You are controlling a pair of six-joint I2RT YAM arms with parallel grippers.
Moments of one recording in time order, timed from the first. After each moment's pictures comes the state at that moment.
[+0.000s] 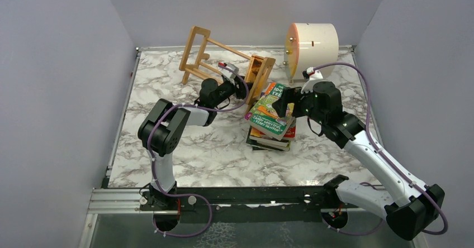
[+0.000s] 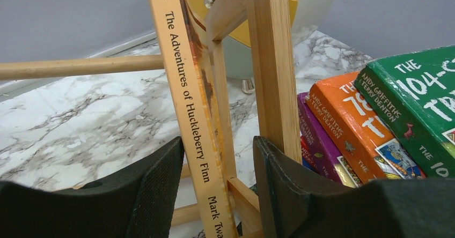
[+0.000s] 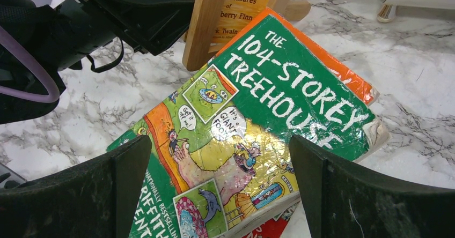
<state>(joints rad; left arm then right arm) -0.49 1.92 0.93 1.06 0.38 -0.19 0.52 1.00 0.93 -0.35 0.01 0.33</state>
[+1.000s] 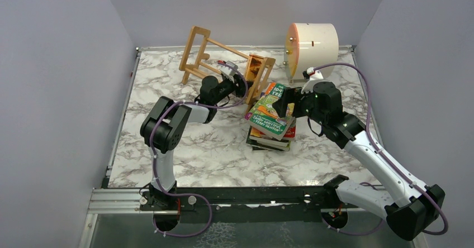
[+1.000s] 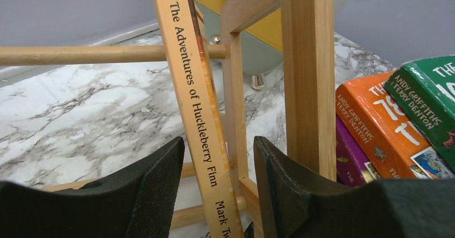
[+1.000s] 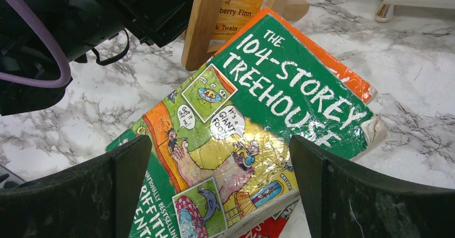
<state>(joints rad) -0.47 1.96 0.98 1.03 0.39 -0.22 0.52 1.00 0.92 -0.35 0.02 0.33</state>
